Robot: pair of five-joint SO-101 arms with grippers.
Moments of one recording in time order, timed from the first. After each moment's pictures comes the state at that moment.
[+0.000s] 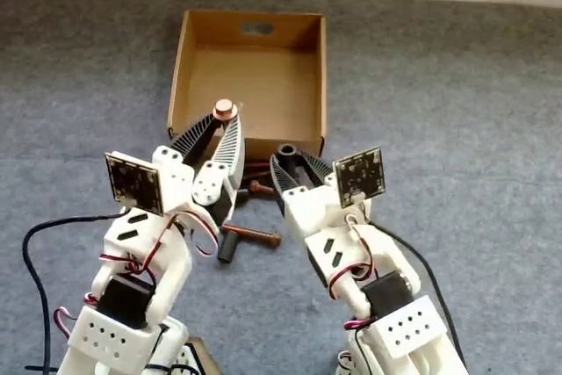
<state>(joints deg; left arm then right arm) 17.1 -83.8 73.2 18.9 11.0 -31.4 -74.4 78.2 18.2 -6.0</state>
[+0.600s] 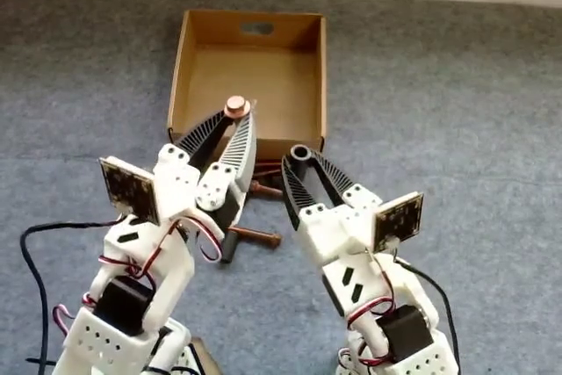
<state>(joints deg) 22.2 -83.9 69.1 17.5 11.8 -31.4 -101.9 83.8 25.6 -6.5</state>
